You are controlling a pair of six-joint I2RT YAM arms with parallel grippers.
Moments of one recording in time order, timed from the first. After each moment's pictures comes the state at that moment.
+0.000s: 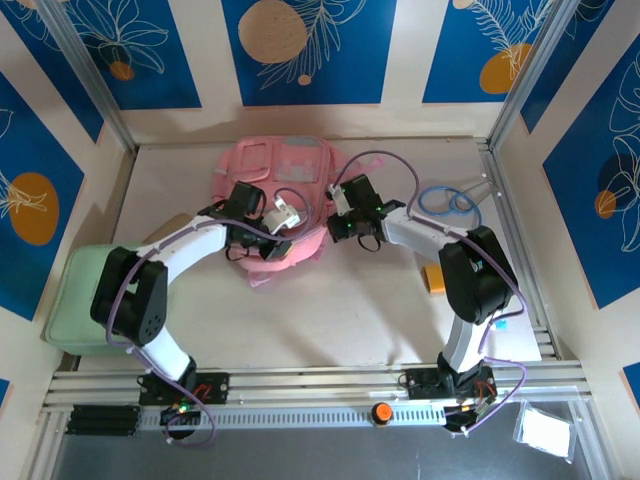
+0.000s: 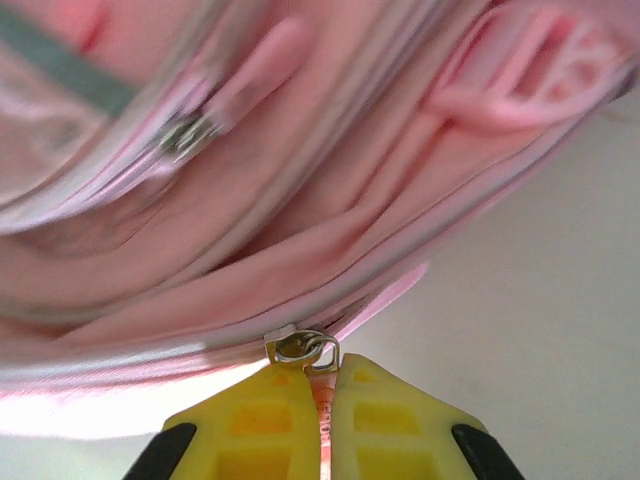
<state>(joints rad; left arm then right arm) -0.42 1.64 1.09 -0.49 0.48 0.37 0.52 1.80 1.22 -0.34 -0.15 0.13</state>
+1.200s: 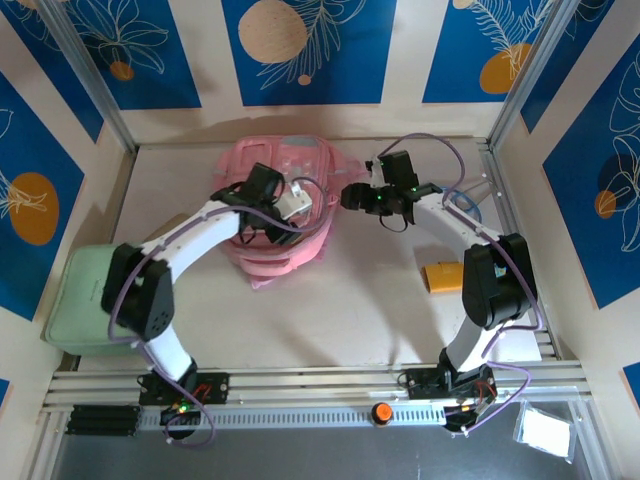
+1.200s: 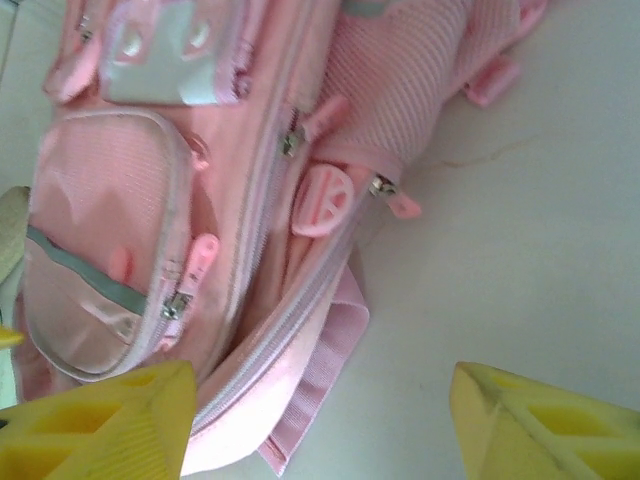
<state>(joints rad) -0.54 1.75 1.37 -0.65 0.08 0.50 0.33 1.70 1.24 -0.37 -0.32 0.43</state>
